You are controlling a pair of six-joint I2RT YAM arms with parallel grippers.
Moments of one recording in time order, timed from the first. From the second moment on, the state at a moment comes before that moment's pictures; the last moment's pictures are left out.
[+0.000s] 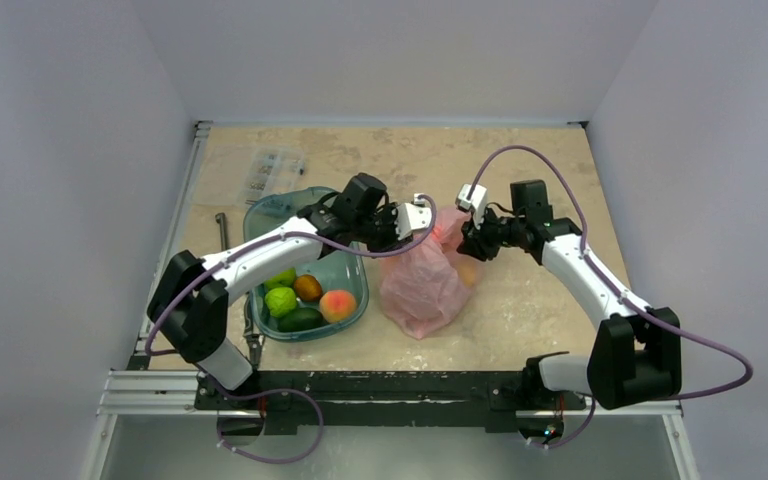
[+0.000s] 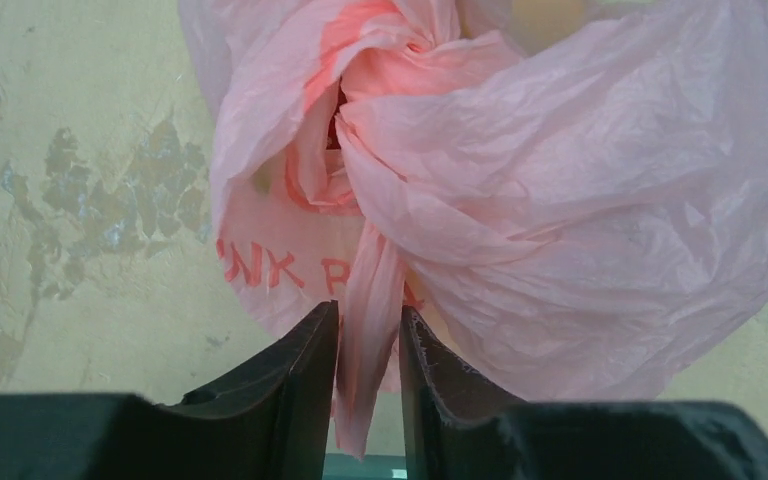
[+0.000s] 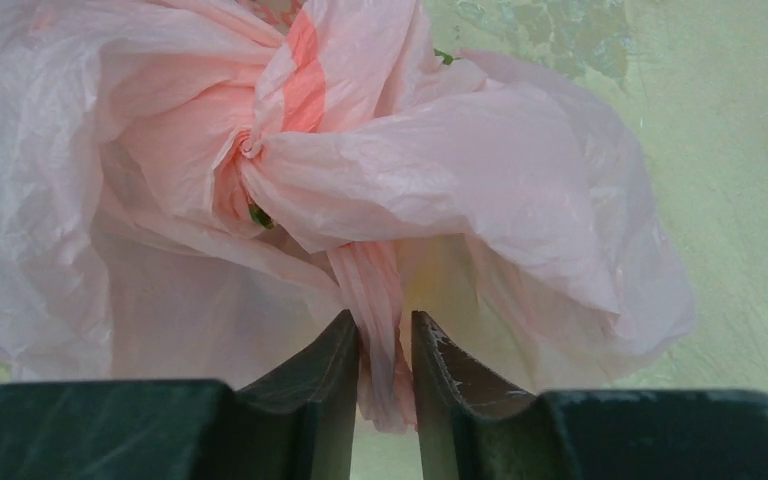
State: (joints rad) left arm -0.74 1.60 1.21 -0.35 0.34 0.52; right arm 0.18 1.30 0.90 -0.49 -0.67 -0.65
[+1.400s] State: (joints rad) left arm -0.45 1.53 1.12 -0.39 0.35 0.12; right arm -0.06 1.23 0.78 -0.46 -0.47 -0.77
